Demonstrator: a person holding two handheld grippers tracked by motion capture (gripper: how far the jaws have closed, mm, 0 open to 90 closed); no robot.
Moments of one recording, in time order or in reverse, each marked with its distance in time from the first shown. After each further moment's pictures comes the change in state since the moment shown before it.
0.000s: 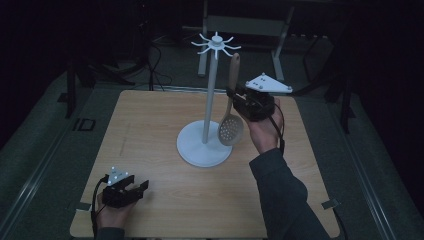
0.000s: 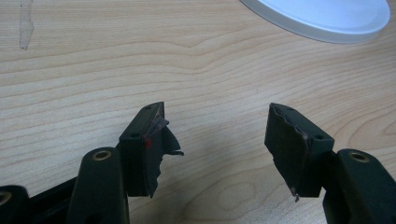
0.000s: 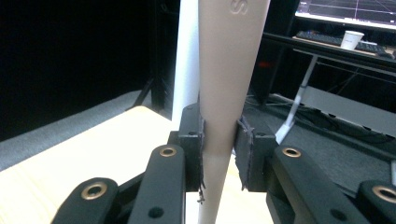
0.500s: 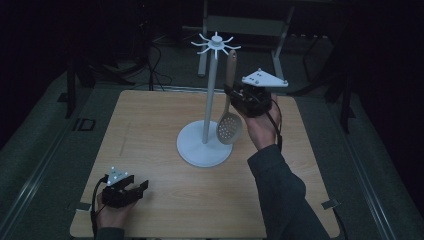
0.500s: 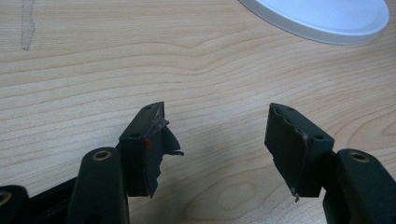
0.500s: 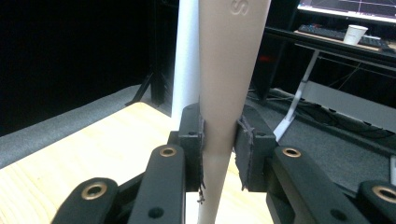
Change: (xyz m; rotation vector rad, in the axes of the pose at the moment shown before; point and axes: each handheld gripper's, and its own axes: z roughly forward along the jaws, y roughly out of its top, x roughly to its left) left arm 0.000 0.000 -0.001 -0.002 -0.001 0.002; right arm 0.000 0.008 0.010 0.025 0.004 0.002
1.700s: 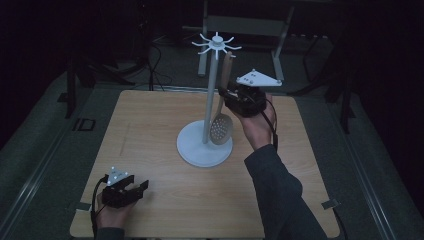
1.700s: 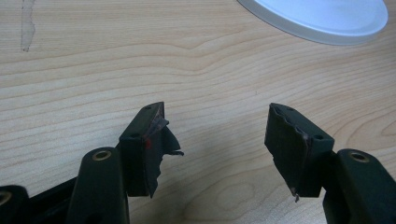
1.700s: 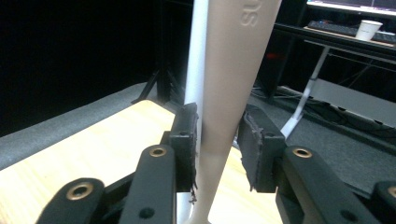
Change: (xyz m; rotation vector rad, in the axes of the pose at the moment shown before) left arm 0.000 0.000 0.000 -0.003 0.000 -0.001; right arm 0.005 -0.003 0.010 0.009 0.029 0.002
